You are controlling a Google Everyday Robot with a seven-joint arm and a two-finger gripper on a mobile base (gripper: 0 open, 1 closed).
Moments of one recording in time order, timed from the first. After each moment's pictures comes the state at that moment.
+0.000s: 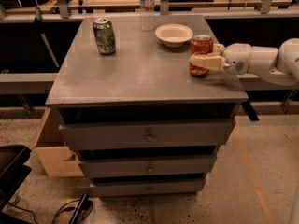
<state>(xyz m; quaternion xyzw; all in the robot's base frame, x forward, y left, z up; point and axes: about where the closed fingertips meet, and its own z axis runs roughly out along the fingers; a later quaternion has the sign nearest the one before) 0.695 -0.169 0.877 -0.42 0.62 0.39 0.54</state>
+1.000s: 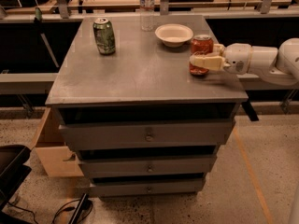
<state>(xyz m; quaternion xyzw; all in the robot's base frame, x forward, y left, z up) 0.695 -0.169 0.878 -0.42 0.62 0.39 0.54</state>
